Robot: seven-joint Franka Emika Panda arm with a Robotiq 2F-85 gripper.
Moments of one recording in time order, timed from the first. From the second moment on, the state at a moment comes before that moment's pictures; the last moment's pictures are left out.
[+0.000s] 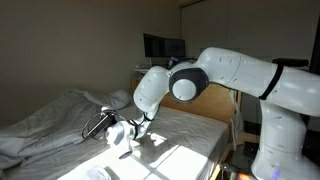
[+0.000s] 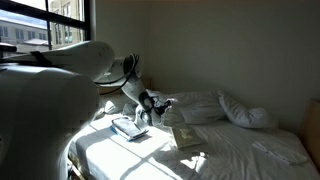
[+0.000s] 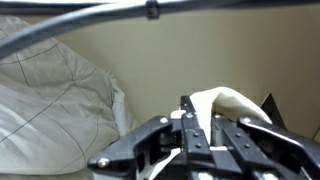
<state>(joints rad) 0.43 1.20 -0.19 -1.31 -2.44 1.75 -1.01</state>
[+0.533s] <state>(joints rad) 0.41 1.20 -0.25 -1.35 -2.47 1.76 -1.33</state>
